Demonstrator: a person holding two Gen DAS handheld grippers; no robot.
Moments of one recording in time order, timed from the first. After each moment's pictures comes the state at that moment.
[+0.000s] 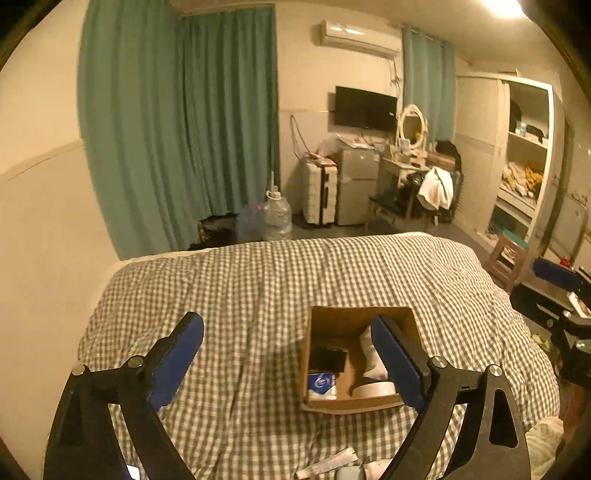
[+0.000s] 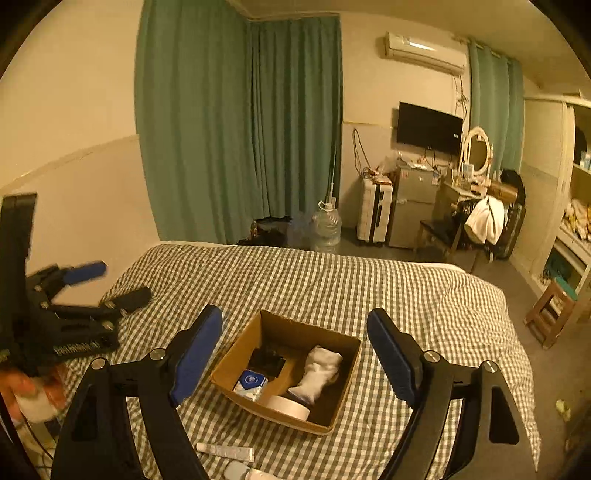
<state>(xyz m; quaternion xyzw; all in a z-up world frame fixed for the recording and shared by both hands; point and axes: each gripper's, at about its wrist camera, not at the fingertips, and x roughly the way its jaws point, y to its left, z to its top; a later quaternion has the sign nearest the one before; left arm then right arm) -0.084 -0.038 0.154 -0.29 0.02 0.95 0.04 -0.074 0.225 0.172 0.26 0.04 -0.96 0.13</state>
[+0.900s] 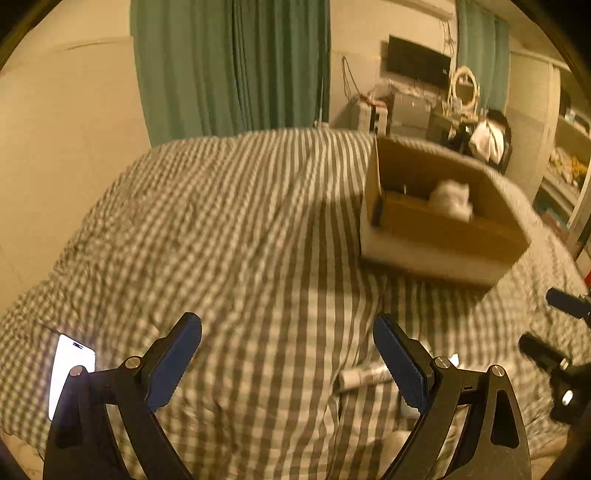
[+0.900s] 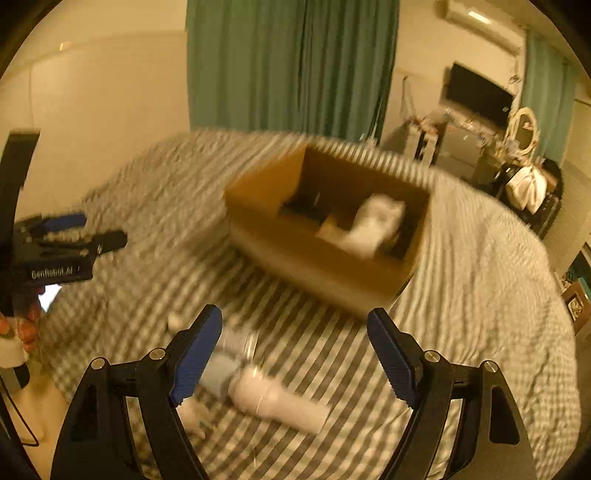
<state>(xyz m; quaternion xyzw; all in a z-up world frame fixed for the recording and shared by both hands) -0.023 -0.058 -0.099 -0.39 0.00 0.92 -0.04 -0.022 0.204 -0.092 0.36 0.12 -0.90 0.20</state>
